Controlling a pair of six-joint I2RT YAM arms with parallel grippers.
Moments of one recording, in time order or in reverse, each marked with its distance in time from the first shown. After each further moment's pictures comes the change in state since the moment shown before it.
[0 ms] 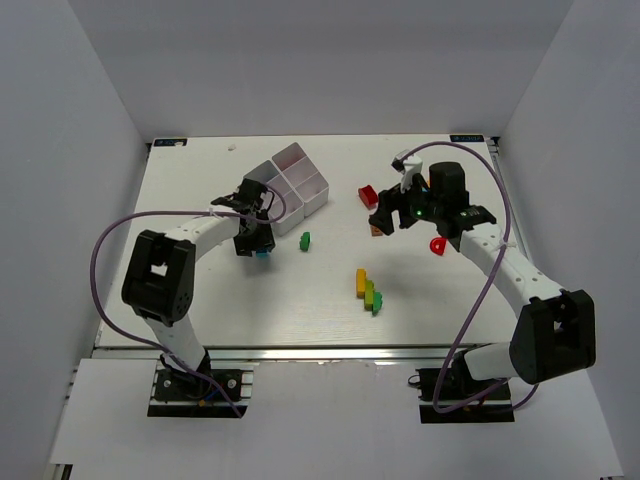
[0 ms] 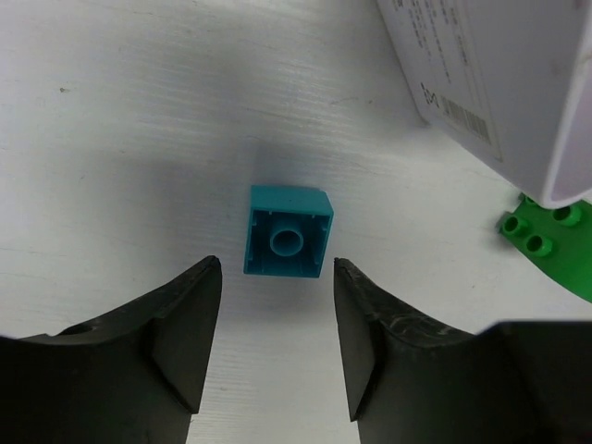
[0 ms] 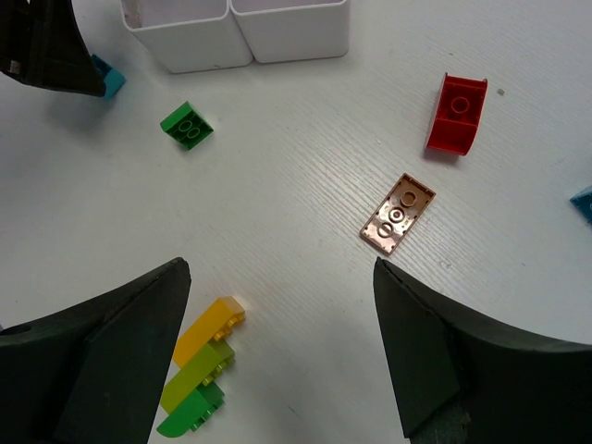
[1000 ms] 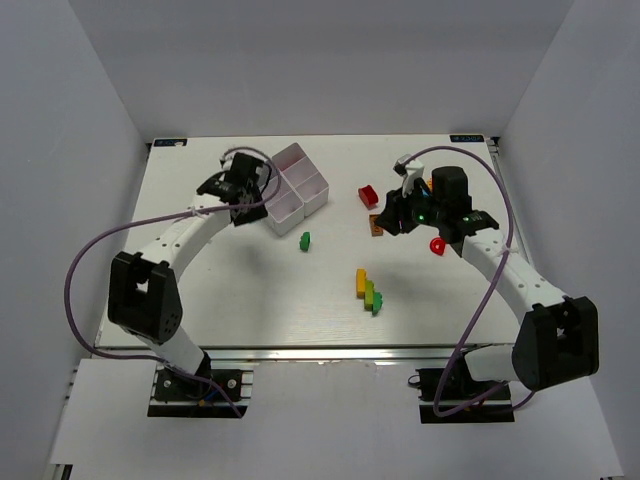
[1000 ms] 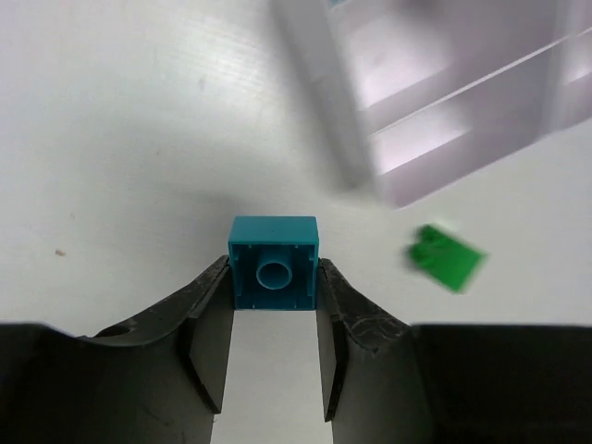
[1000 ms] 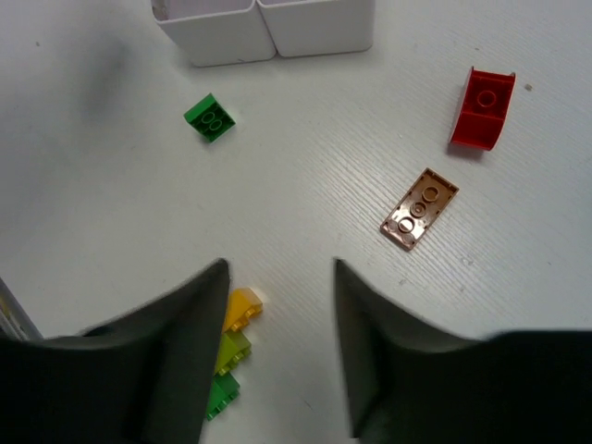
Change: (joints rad) left arm -0.029 -0.137 0.103 -0.079 -0.174 -0.045; right arm -0.007 -0.035 -0.041 0.008 -0.043 0.019
